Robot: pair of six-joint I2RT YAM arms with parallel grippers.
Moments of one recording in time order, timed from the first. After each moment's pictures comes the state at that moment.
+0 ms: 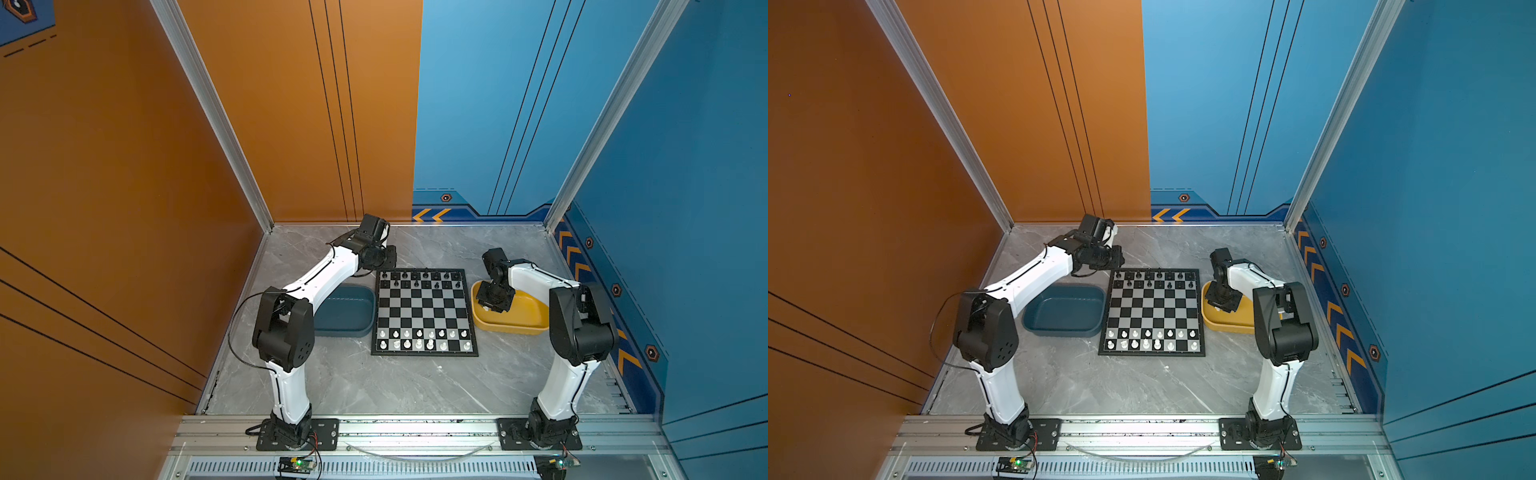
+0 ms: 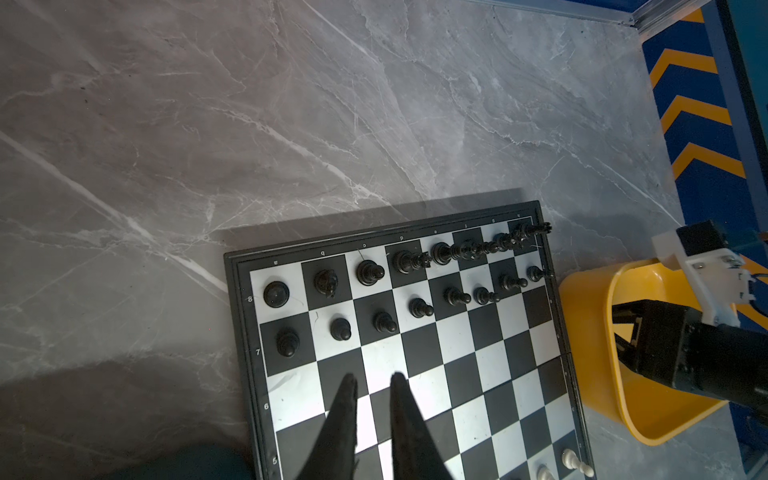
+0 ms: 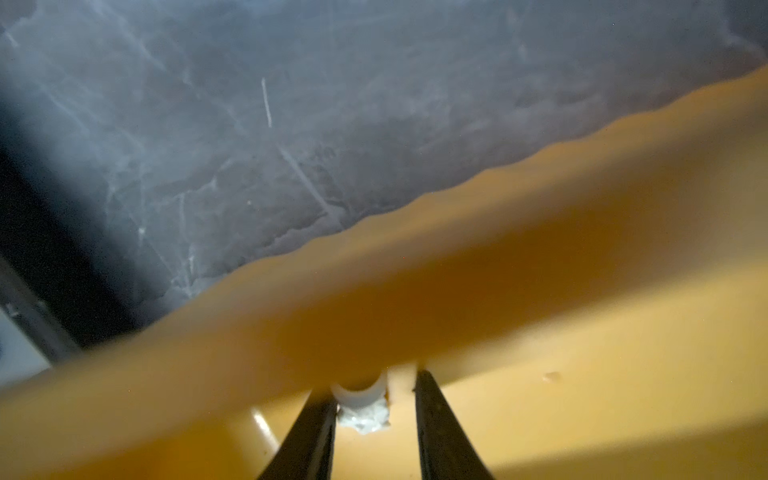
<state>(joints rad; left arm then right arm) -0.42 1.88 1.61 -0.61 0.16 -0.39 0.17 1.88 1.22 -0.76 0.04 0.64</state>
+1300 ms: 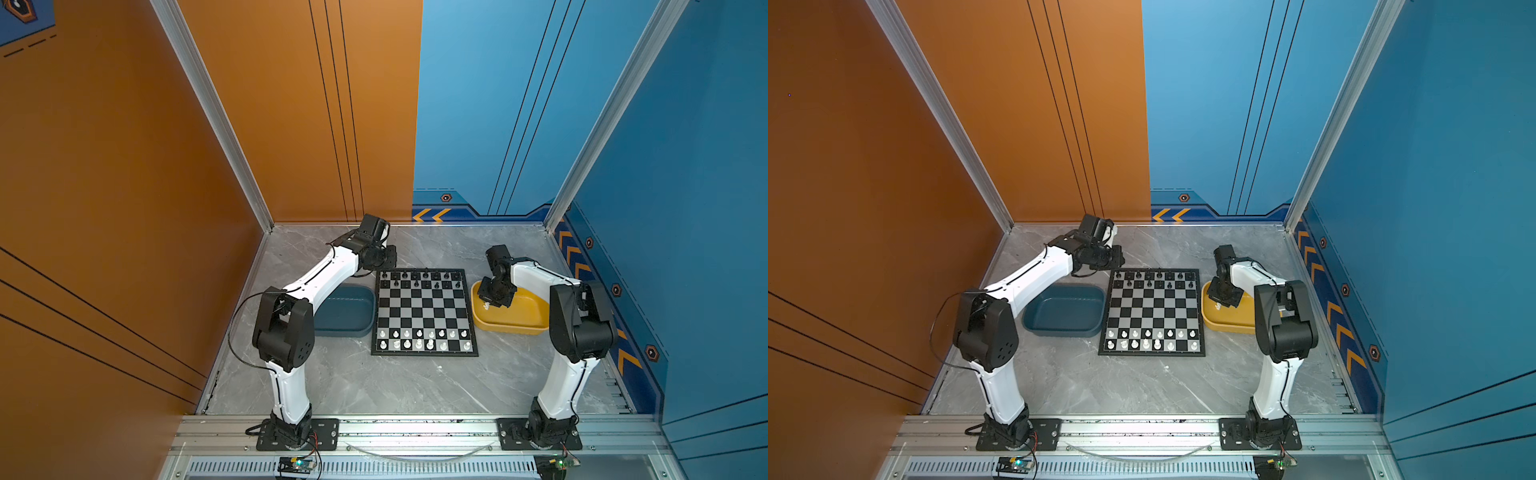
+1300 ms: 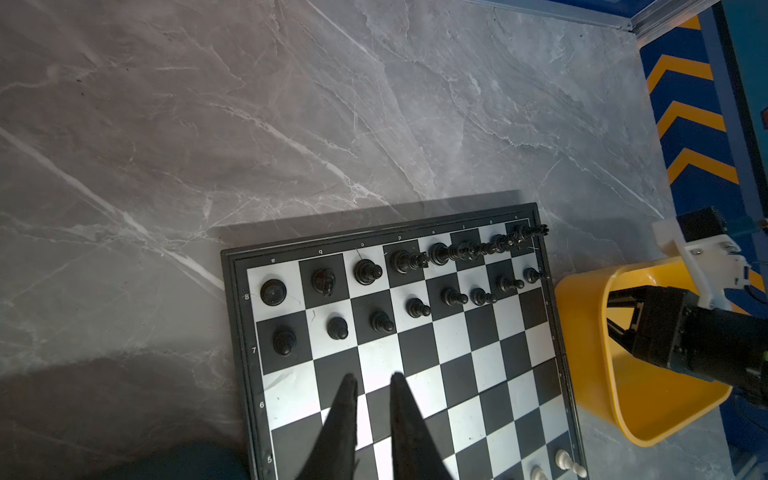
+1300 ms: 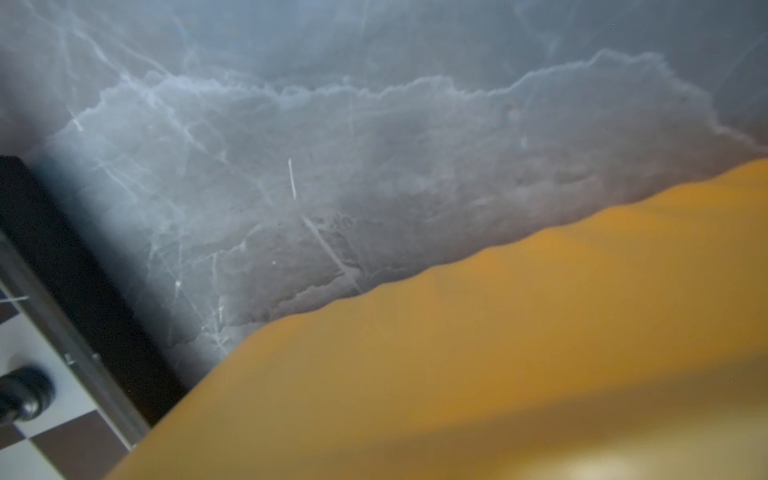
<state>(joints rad) -0.42 1.88 1.61 -0.61 0.17 -0.41 0.14 1.90 1.25 -0.71 0.02 0.61</state>
